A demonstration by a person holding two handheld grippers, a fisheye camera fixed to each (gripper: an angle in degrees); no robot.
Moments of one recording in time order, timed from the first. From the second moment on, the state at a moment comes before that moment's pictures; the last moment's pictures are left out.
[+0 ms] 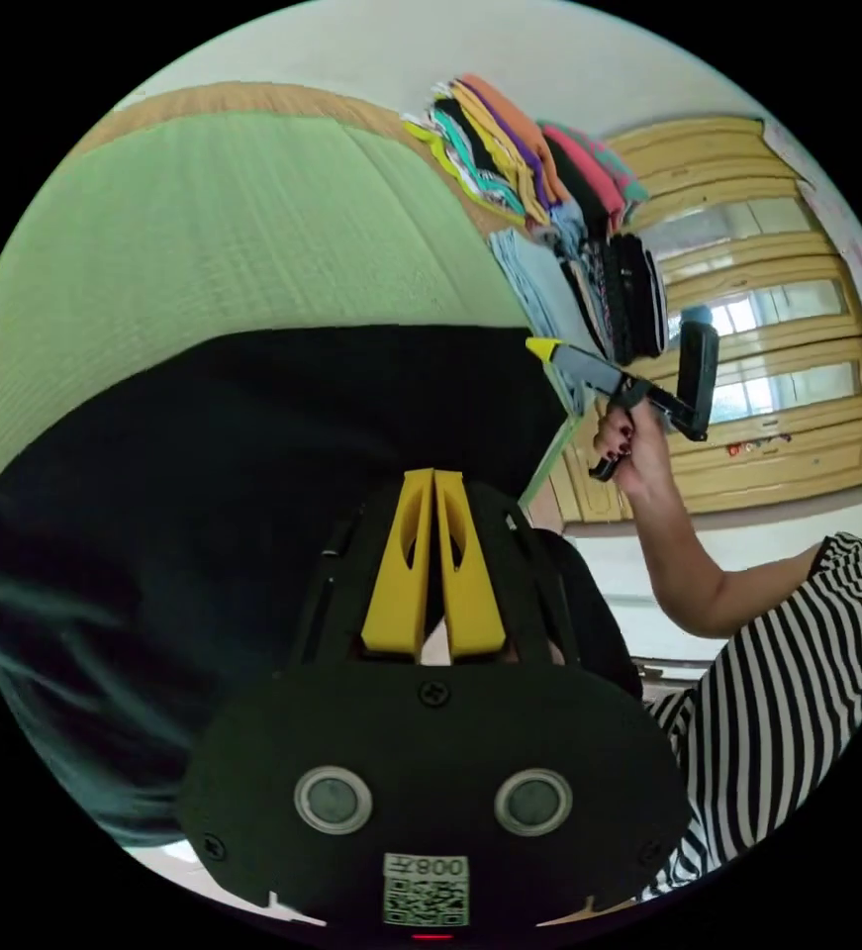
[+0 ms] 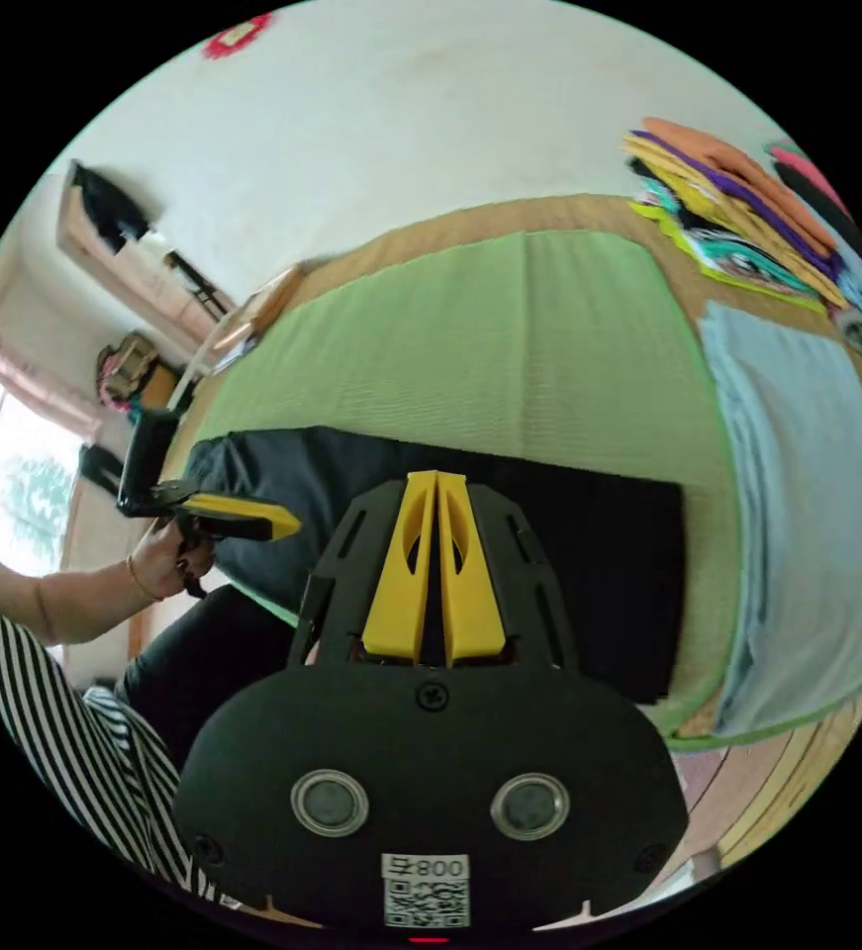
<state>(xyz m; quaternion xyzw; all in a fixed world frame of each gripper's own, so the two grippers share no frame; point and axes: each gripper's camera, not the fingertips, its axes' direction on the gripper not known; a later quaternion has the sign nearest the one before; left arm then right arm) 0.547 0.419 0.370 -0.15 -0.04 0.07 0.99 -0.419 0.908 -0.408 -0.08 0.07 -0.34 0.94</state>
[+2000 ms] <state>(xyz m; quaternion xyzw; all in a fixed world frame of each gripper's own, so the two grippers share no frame) -0.029 0.551 0.340 -0.08 -0.20 0.06 0.97 -0.897 0.791 -0.350 -0.31 -0.06 -0.54 0.78</state>
